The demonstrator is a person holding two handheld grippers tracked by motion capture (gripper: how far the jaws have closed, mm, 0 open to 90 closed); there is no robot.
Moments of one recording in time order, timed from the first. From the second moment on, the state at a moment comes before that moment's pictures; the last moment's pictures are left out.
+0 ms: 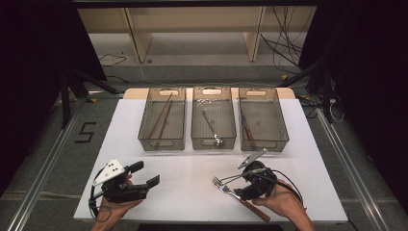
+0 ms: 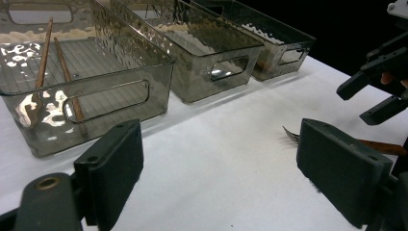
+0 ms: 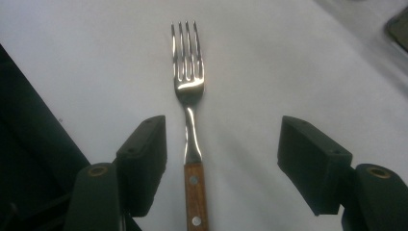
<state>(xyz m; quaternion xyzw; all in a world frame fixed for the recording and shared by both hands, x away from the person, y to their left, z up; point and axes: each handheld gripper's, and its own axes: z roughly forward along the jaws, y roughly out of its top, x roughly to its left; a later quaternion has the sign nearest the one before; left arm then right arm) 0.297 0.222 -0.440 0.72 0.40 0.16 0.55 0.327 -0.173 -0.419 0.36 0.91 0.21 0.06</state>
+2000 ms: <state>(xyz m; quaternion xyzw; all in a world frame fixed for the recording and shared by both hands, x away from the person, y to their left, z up) 0.297 0.221 -0.439 0.72 0.39 0.15 0.55 0.313 -0.164 -0.456 0.34 0.94 0.10 0.03</state>
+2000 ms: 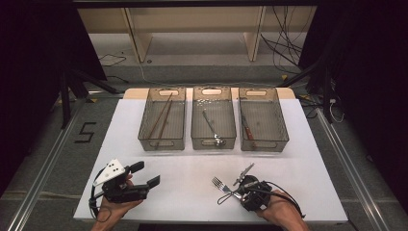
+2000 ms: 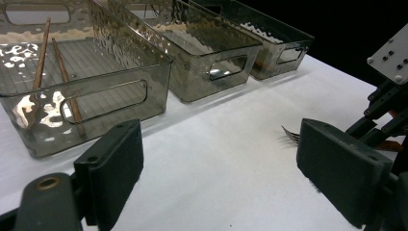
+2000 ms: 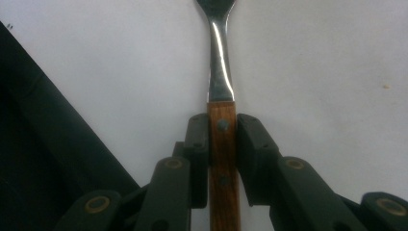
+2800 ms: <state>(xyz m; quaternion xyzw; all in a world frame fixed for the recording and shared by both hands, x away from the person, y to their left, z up) 0.297 0.221 -0.440 0.72 0.40 0.16 0.55 0.318 -0.178 -0.435 0.34 0.93 0.15 0.05</state>
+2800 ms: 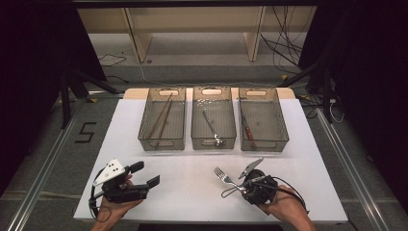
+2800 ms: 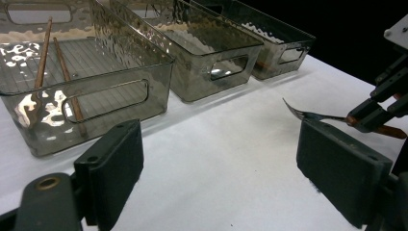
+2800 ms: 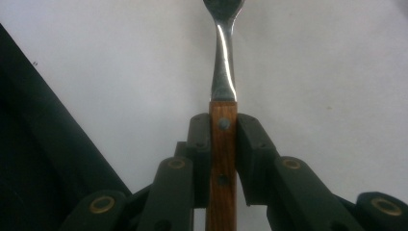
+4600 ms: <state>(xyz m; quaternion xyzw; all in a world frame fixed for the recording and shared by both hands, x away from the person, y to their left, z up) 0.298 0.222 -0.441 0.72 0.40 0.15 0.55 0.446 -0.228 -0.359 0.46 0.83 0.29 0.15</state>
